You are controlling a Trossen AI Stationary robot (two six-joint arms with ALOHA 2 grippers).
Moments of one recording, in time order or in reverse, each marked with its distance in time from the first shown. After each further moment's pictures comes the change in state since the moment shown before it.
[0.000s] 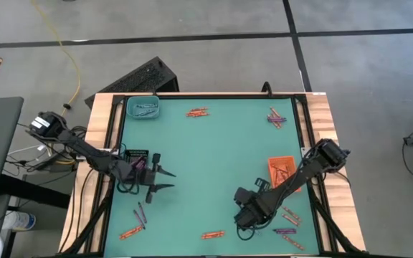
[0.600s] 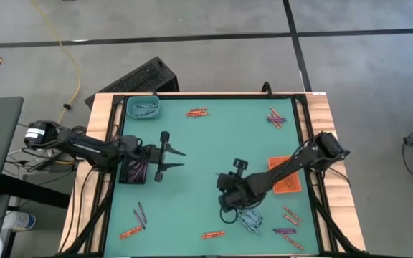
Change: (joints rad) left arm 0.454 0.003 0.106 0.079 0.490 0.046; right arm -0.166 -0.037 0.007 0.284 0.356 -0.505
